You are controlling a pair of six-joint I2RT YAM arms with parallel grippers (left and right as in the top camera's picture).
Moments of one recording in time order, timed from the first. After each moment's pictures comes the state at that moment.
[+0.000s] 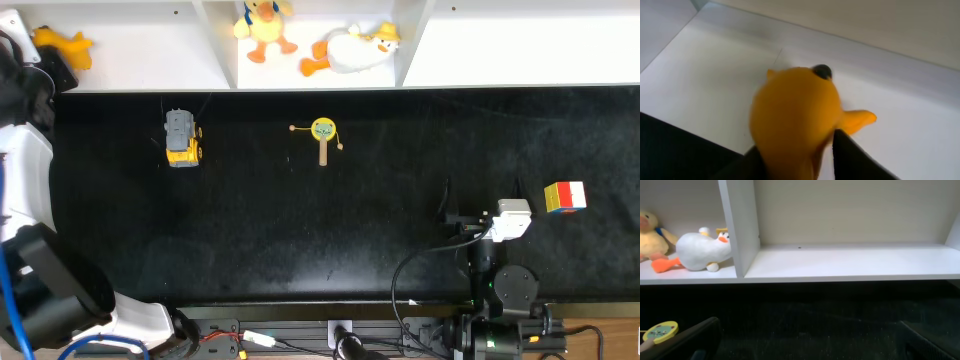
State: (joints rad) left arm 0.46 1.73 1.33 -0.20 0.12 0.02; right arm -0.07 0.01 0.02 -0.02 -0.07 0.03
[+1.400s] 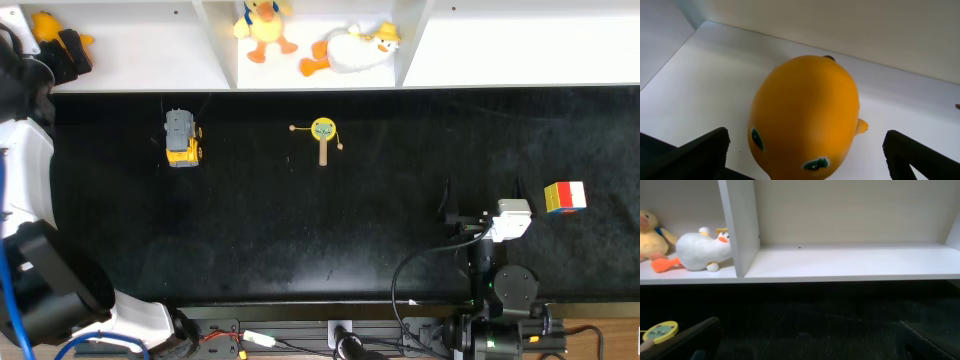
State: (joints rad) left arm 0.44 1.74 1.36 -0.17 0.13 0.03; right arm -0.07 0.01 0.02 -0.02 -0.07 0.03
